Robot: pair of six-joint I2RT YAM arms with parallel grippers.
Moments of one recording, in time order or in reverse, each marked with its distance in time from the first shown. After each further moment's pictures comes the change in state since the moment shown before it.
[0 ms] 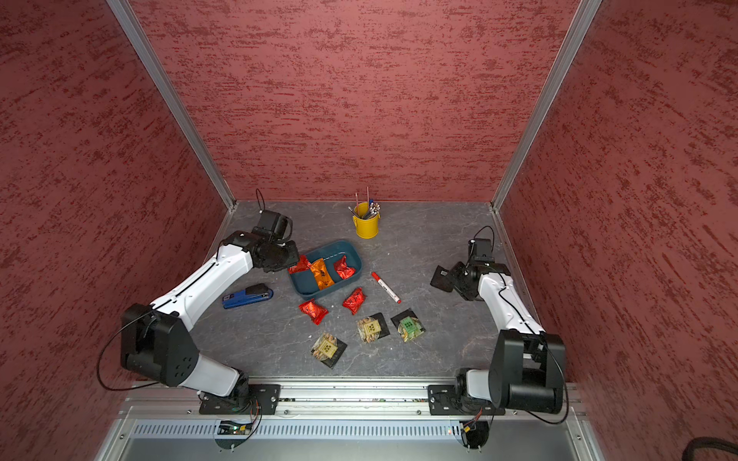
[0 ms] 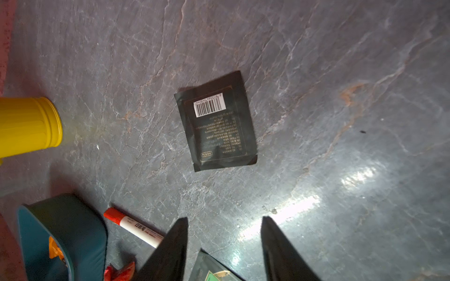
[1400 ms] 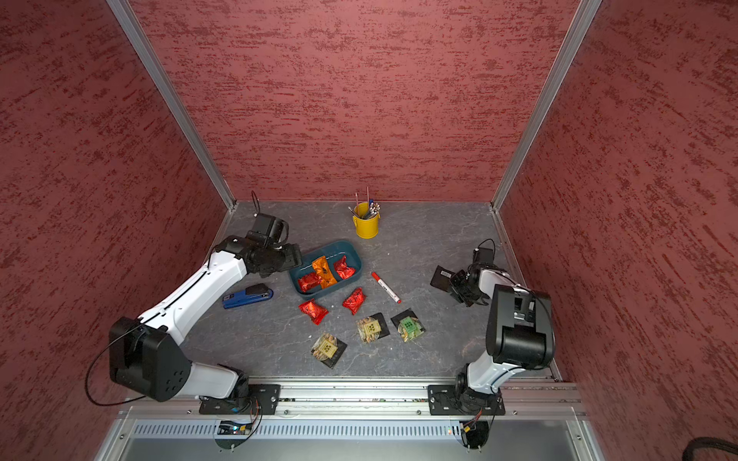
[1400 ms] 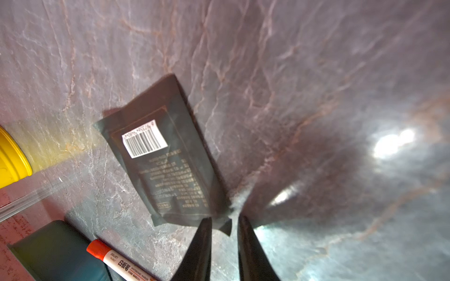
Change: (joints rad) left arm -0.005 -0.097 -0.050 -0.034 -0.009 0.018; right arm -0.108 0.270 -0.051 0.207 -0.149 0.021
